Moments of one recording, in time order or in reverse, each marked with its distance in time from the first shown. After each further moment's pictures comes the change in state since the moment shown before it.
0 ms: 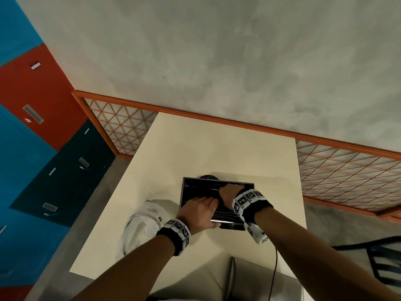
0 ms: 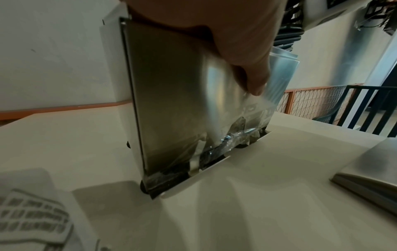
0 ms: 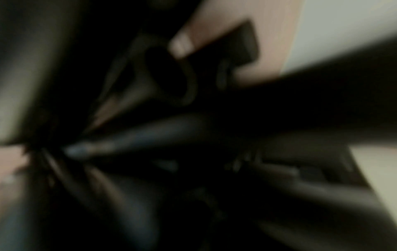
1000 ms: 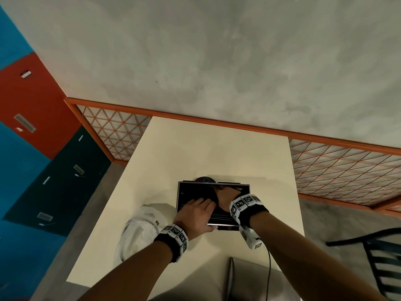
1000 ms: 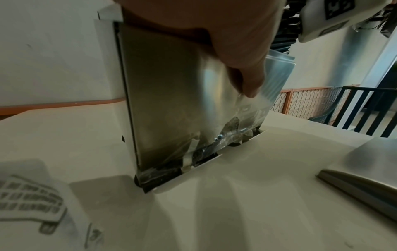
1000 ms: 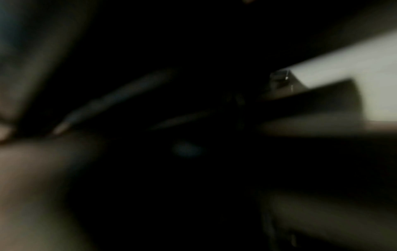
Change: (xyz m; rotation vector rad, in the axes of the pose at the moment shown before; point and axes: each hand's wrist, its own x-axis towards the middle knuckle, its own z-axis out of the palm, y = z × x) left_hand -0.006 0.008 -0.004 -0.015 0.014 -0.020; right_hand 0.002 -0.005 0.016 0.284 0.079 0.095
